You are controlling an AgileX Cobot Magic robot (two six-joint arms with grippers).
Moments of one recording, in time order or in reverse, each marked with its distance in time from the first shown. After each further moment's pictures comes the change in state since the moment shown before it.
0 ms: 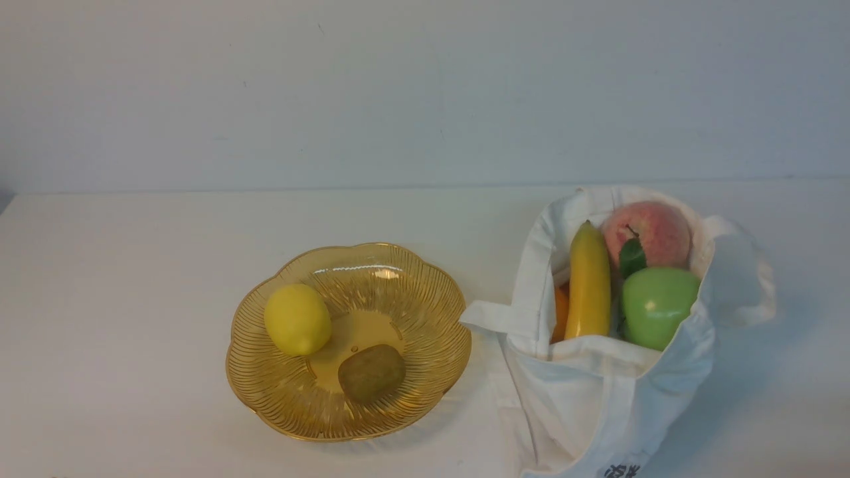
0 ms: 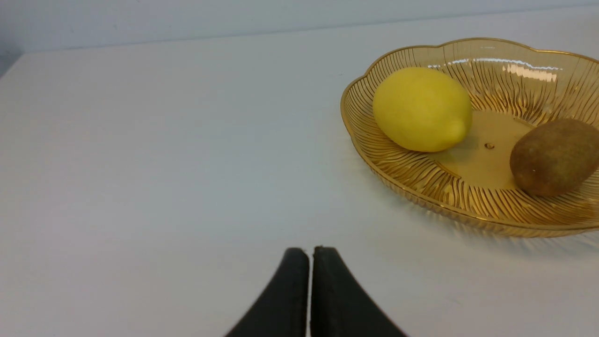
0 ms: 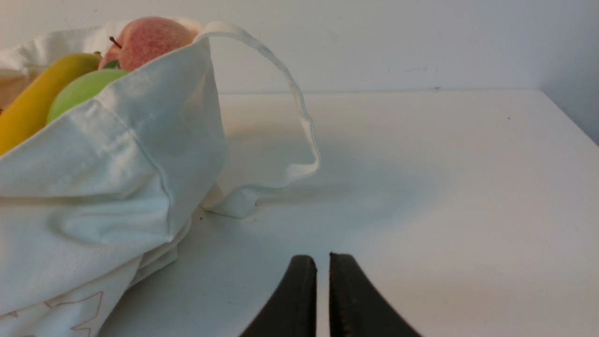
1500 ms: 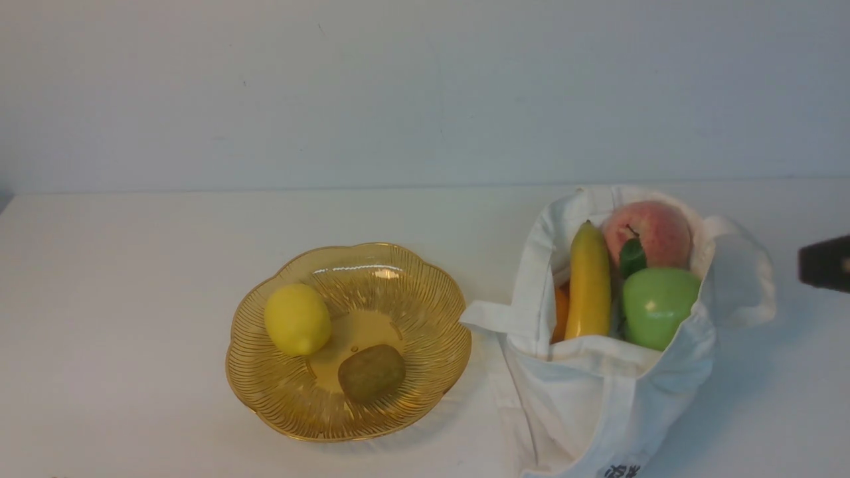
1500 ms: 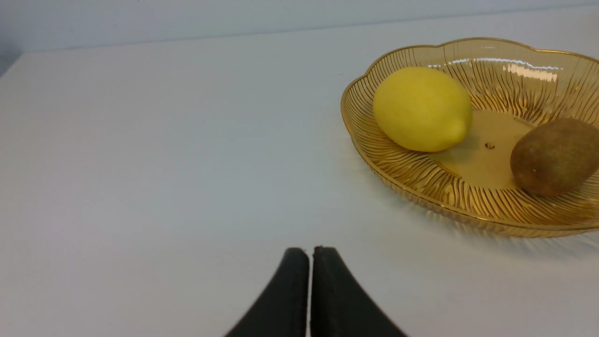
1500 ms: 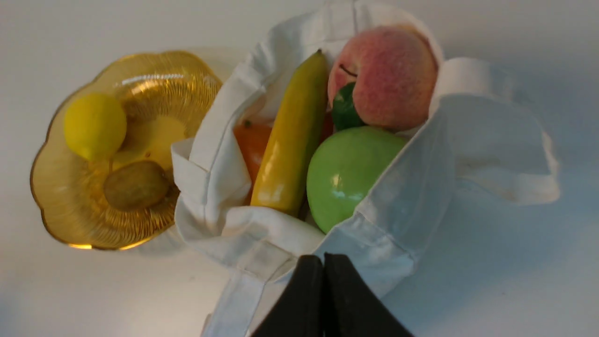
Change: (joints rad) right arm 0.116 1.027 -0.993 0.429 0.600 -0.244; left arm 0.000 0.000 0.000 0.000 0.000 0.000
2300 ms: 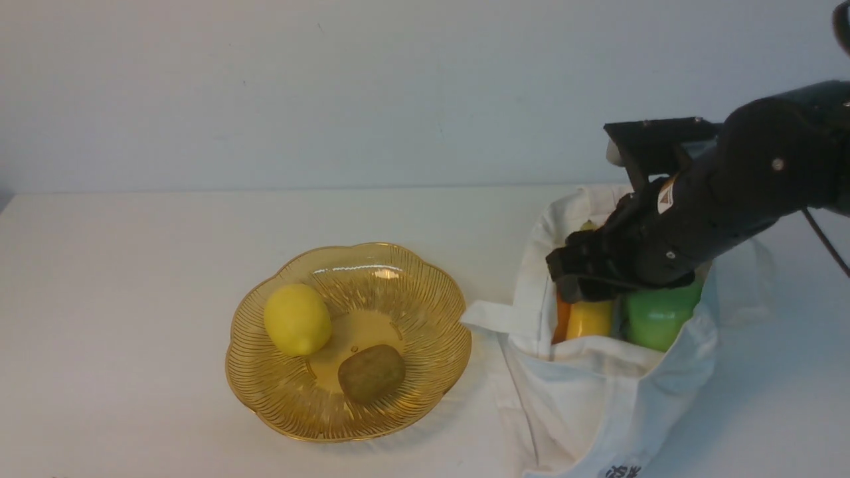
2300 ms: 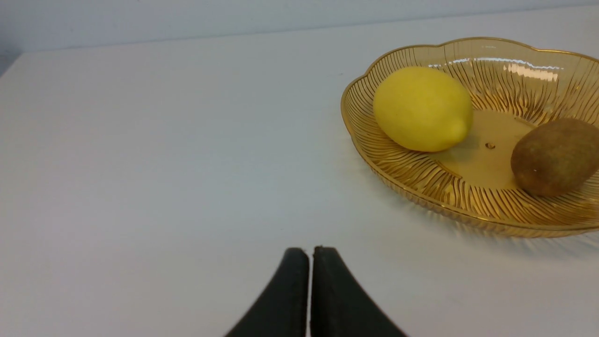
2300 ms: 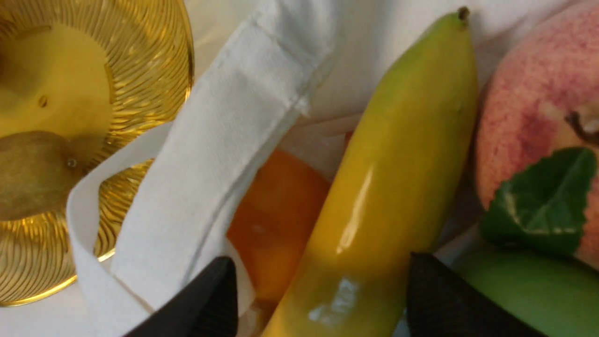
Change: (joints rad) right arm 0.343 0.619 -0.231 -0.347 -0.174 0.386; left arm 0.000 0.000 0.000 0.000 0.000 0.000
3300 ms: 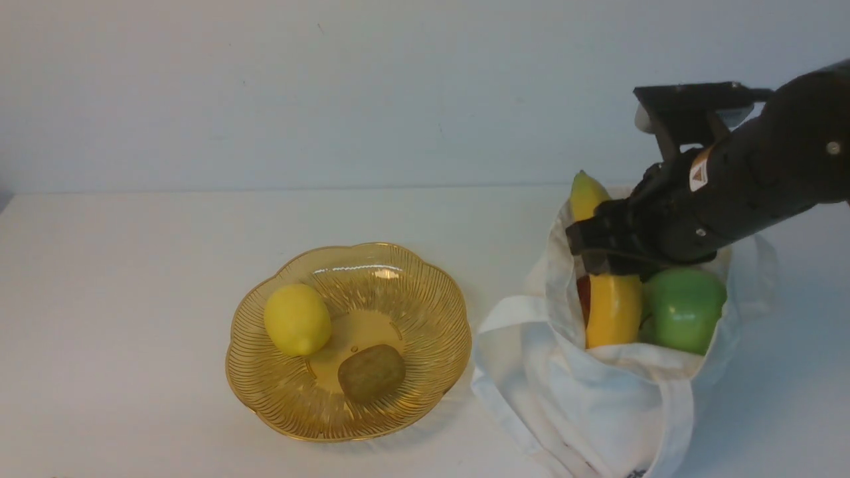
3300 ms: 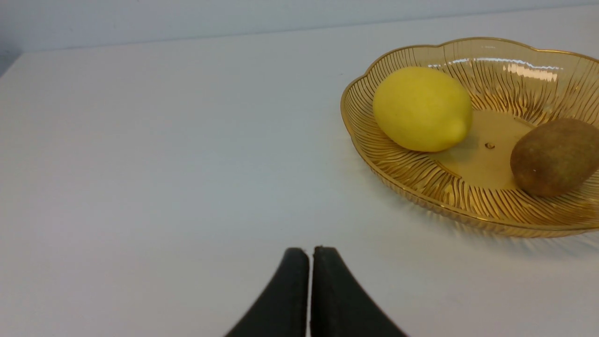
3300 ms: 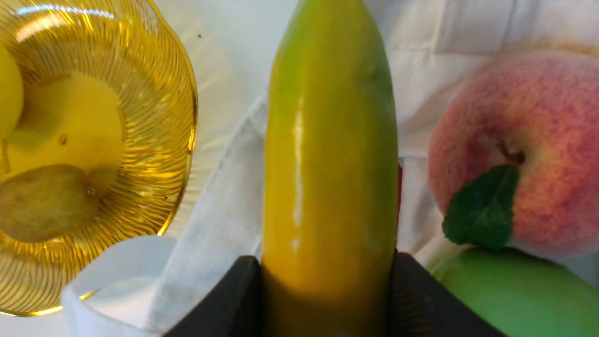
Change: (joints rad) right arm 0.001 -0.117 -0.005 -0.064 0.023 0.058; left arm 0.000 0.000 0.000 0.000 0.000 0.000
